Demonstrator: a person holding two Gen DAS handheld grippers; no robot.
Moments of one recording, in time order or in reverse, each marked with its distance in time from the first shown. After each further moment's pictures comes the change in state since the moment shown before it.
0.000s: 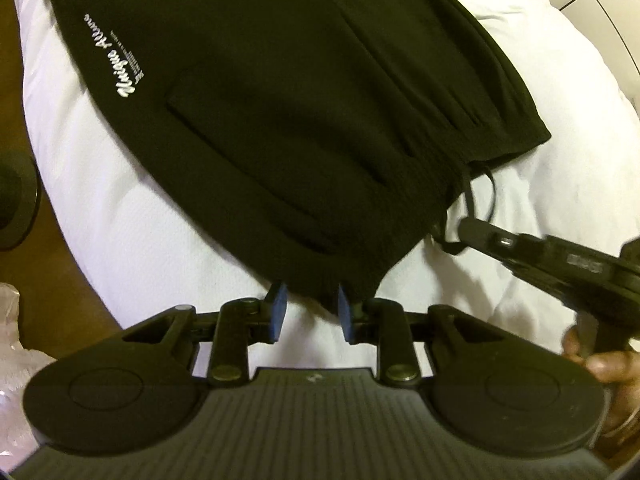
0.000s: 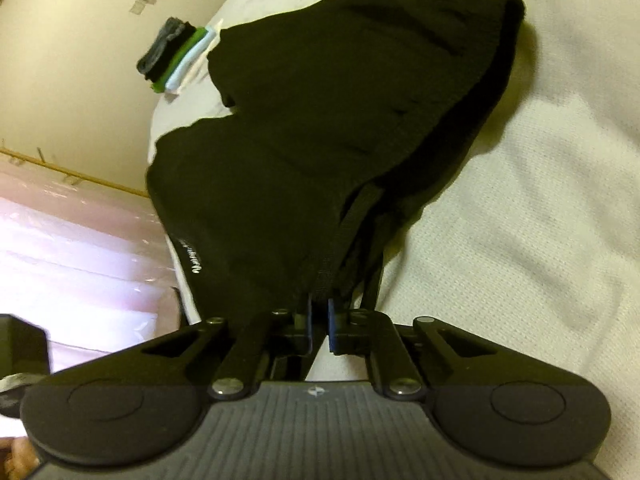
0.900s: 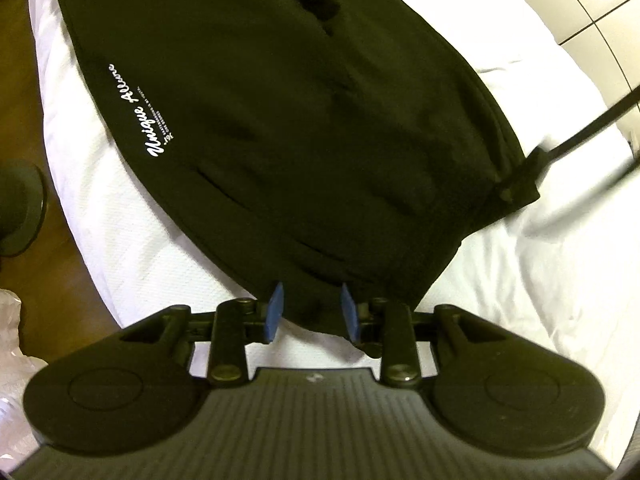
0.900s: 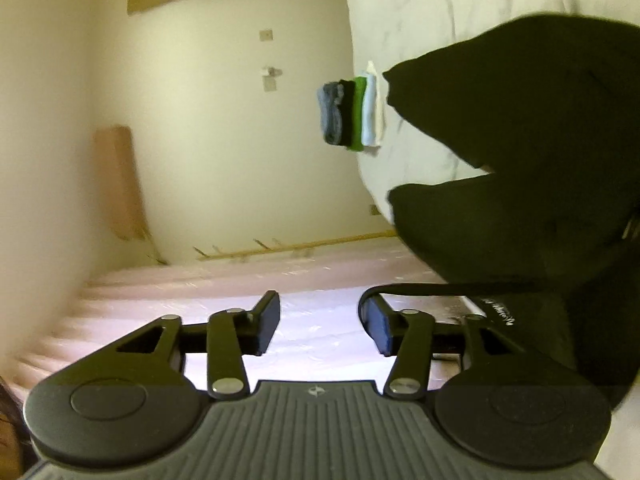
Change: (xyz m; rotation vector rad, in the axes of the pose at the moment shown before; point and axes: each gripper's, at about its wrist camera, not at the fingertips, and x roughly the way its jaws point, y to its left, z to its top) left arm -0.029 0.020 0.030 -0.054 -0.045 -0.025; right arm -0.098 0.066 0.111 0.331 -0.001 0.708
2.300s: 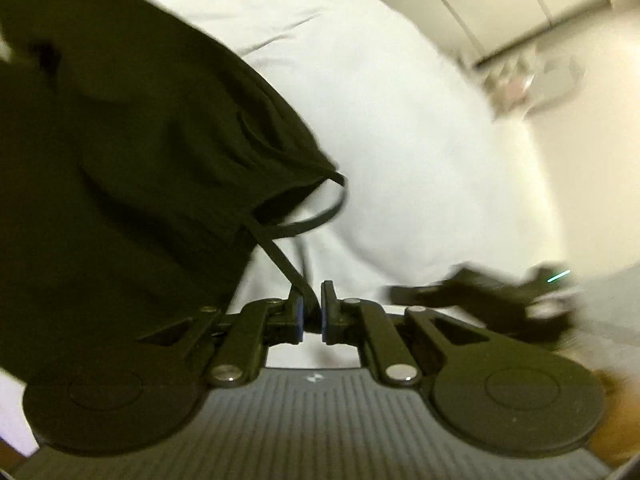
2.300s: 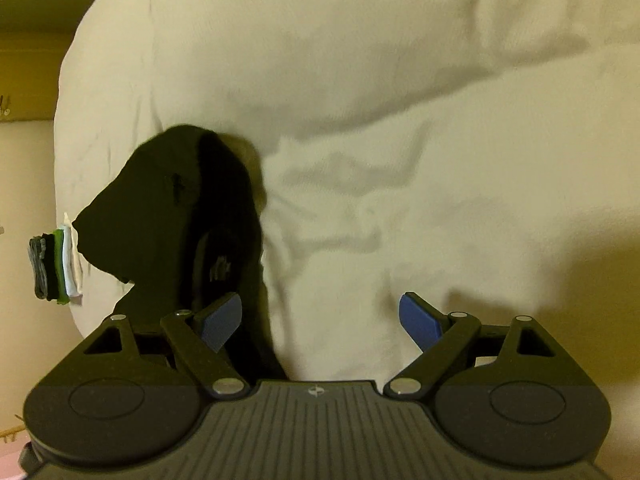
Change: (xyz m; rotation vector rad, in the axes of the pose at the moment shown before) left arm 0.002 -0.079 0.043 0.330 0.086 -0.502; right arm -0.115 -0.020 -0.106 0.353 -0.479 -0.895
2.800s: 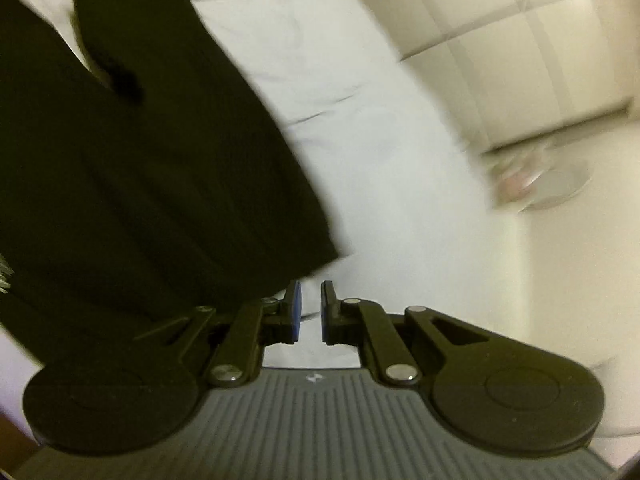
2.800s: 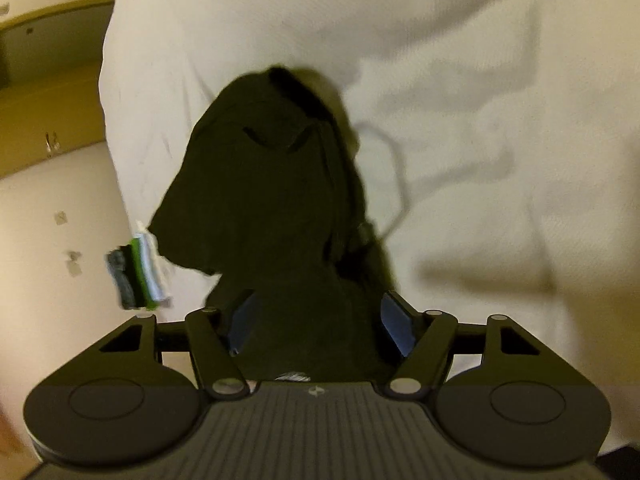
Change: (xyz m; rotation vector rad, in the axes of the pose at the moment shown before) left arm -0.062 0.040 0.031 -0.143 -0.101 0.054; right arm 0.054 0.021 -0.010 0.128 0.082 0.249
